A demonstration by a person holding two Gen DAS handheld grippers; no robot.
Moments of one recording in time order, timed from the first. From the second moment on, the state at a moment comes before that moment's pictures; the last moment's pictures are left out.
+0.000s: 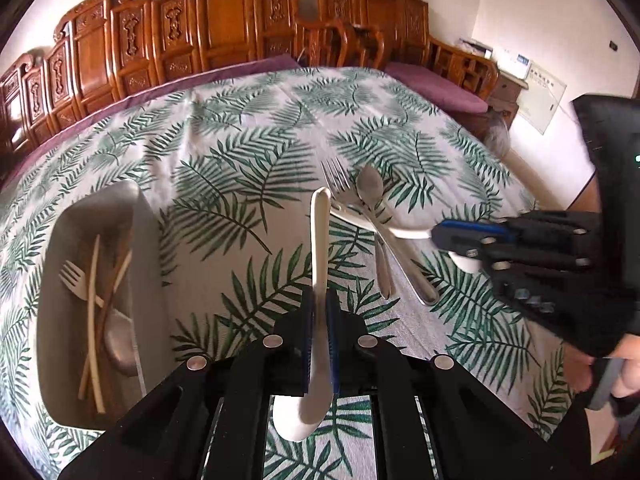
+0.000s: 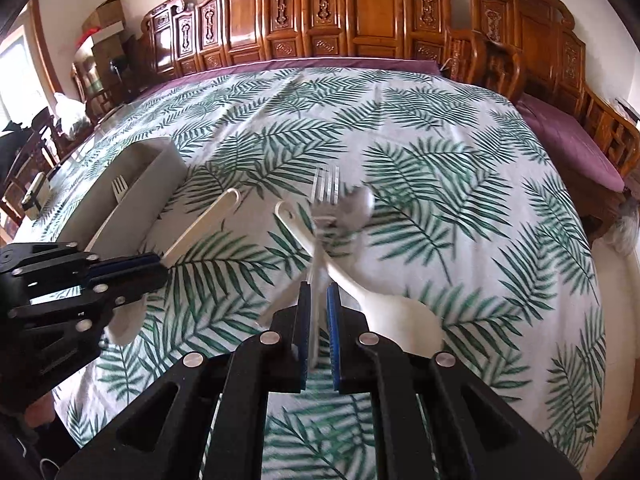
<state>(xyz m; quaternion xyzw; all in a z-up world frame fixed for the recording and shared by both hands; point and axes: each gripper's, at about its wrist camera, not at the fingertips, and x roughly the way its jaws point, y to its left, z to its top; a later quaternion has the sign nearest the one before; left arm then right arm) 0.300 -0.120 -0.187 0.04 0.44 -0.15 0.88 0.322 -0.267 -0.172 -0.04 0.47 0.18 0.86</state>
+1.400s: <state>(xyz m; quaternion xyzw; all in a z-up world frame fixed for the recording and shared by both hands) 0.278 -0.100 -0.150 0.02 0.40 -0.15 0.90 0.339 -0.253 -0.208 -0.04 0.53 0.16 0.84</state>
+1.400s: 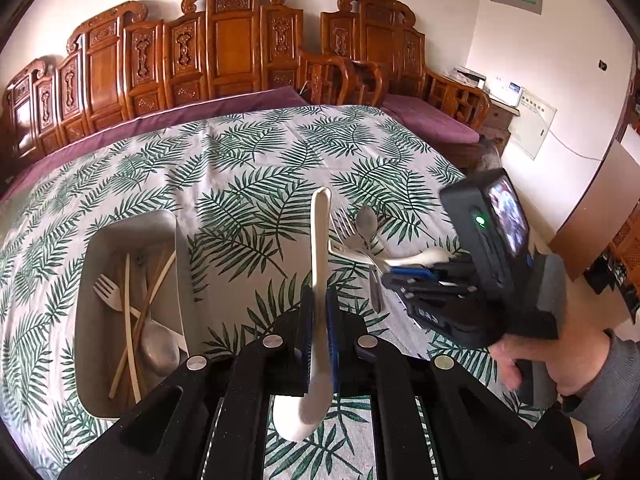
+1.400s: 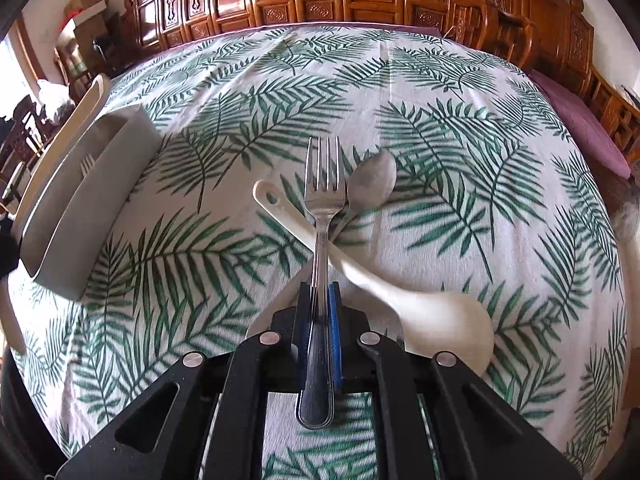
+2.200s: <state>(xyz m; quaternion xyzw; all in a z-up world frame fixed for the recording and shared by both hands) 0.274 -0.096 -0.147 0.02 0.40 -0.16 0.90 0.349 -0.239 -0.209 -0.07 0.53 0.14 0.83</state>
